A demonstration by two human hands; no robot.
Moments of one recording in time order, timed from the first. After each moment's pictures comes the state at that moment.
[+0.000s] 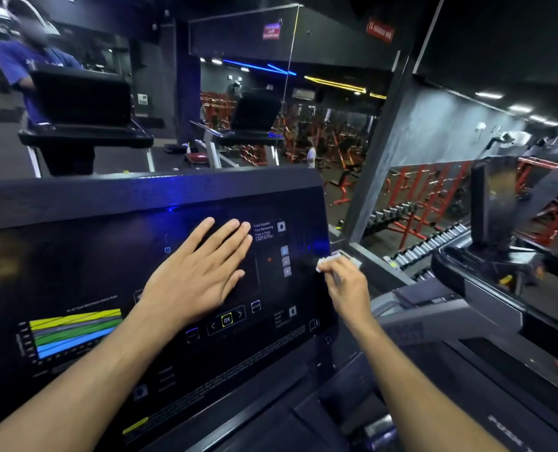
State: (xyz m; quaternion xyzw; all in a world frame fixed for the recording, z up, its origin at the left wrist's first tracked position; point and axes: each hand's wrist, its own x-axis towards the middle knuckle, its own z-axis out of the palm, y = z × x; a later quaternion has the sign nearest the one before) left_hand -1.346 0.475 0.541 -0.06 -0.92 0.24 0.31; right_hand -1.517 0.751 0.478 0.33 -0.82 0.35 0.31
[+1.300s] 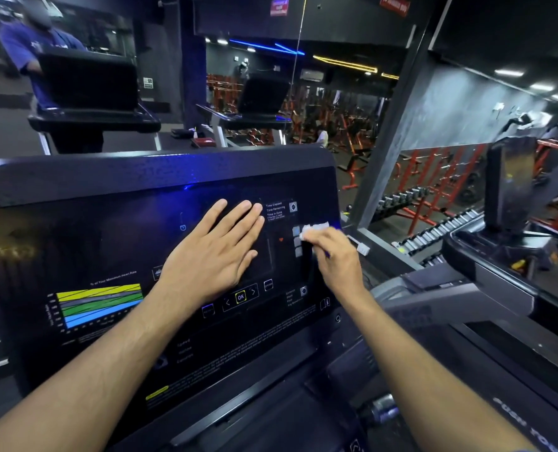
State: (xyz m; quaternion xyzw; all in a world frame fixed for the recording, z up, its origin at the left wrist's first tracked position) left_hand -1.341 0.478 0.539 -0.06 -0.92 0.25 0.30; right_hand -1.492 0.711 0.497 0.41 -0.78 0.33 0.35
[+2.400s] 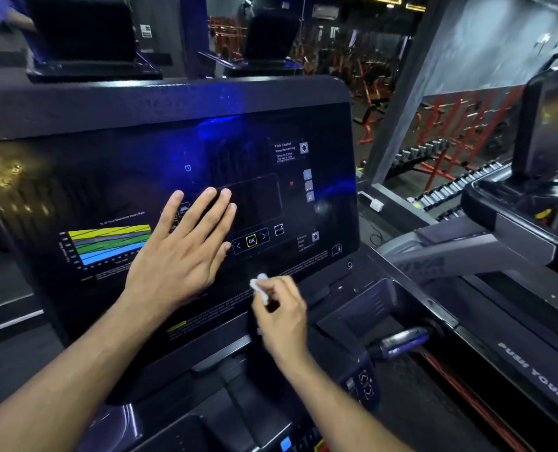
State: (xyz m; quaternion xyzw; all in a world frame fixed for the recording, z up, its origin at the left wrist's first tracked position) left_hand -1.257 0.471 0.488 0.00 -0.92 0.23 0.31; right_hand -1.303 0.656 0.379 0.24 -0.78 0.55 0.15
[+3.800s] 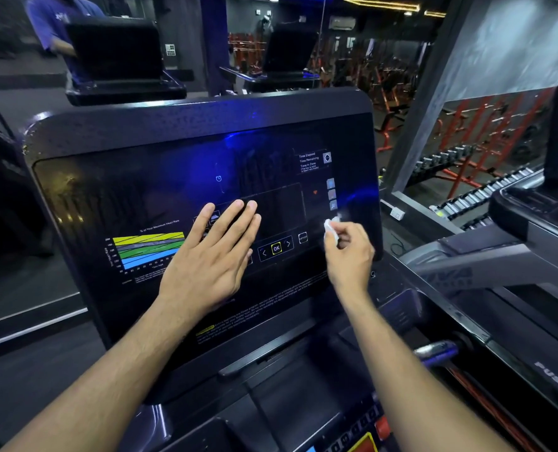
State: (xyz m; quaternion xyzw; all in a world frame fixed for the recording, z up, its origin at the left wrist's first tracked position) left_hand -1.256 0.468 0.486 -0.02 -0.92 0.20 0.33; right_hand -1.399 0.670 0.449 0.12 -0.80 0.55 0.22
